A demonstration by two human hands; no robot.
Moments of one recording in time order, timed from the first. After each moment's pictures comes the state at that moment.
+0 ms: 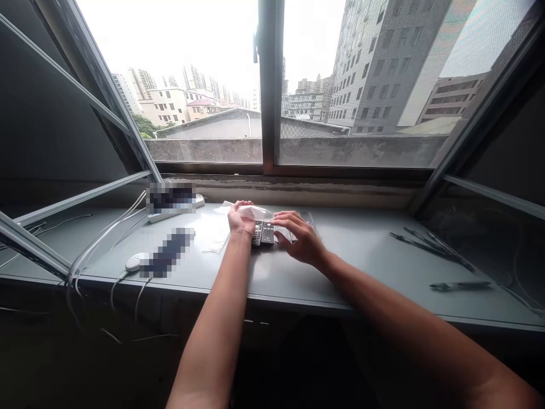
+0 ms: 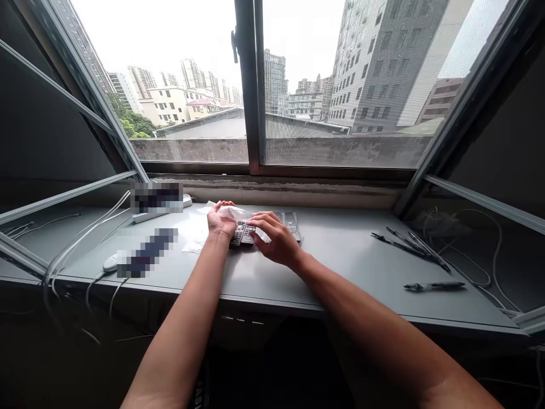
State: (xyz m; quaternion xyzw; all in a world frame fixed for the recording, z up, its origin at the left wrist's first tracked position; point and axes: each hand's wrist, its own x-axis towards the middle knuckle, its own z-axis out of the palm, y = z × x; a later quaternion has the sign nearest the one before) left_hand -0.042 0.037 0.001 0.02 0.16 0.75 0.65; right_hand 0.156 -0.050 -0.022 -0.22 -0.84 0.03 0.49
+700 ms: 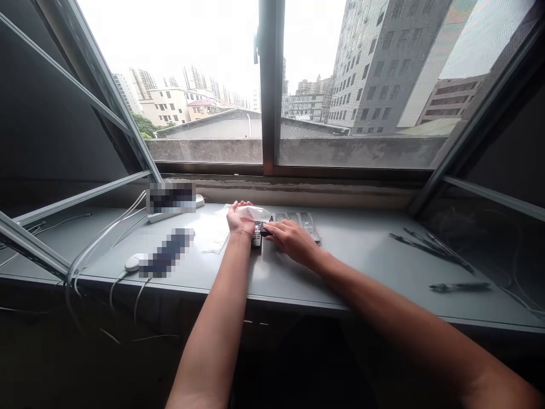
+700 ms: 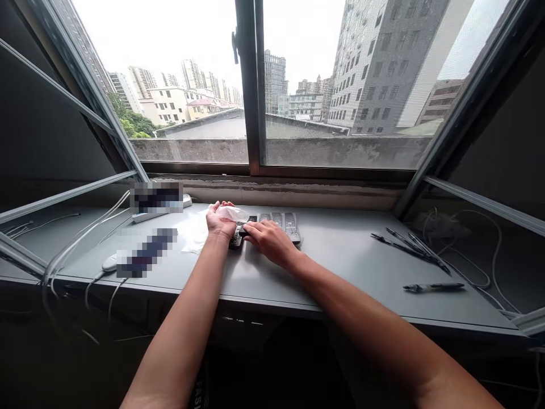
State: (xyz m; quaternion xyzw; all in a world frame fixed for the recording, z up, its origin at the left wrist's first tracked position) left_hand -0.045 0.040 -0.002 0.00 0.17 0.75 0.64; right_hand 0.146 -0.037 -0.035 -0.32 -0.89 -0.02 0.33
